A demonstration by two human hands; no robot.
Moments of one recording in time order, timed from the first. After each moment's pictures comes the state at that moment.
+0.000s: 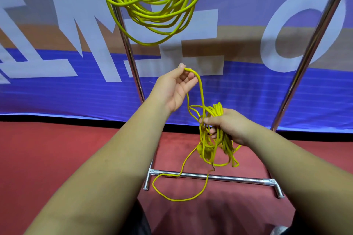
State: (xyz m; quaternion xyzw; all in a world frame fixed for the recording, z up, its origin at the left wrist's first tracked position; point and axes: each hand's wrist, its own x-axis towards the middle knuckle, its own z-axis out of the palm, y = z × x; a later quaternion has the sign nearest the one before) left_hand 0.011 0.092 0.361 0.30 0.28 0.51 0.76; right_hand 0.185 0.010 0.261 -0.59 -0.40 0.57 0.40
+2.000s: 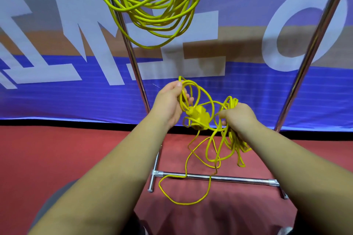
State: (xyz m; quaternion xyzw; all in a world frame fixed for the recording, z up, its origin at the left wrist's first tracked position) left_hand -0.005 0.083 0.320 0.41 0.37 0.50 0.67; right_hand 0.191 0.016 0.274 -0.75 -0.38 0.34 0.41
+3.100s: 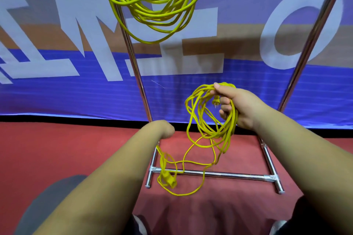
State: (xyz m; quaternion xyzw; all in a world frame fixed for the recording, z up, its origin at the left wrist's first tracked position) left_hand -0.043 0.066 0.277 0.68 0.67 -0.15 0.26; right_hand 0.188 -0.005 0.329 -0.50 -0.31 0.63 0.51
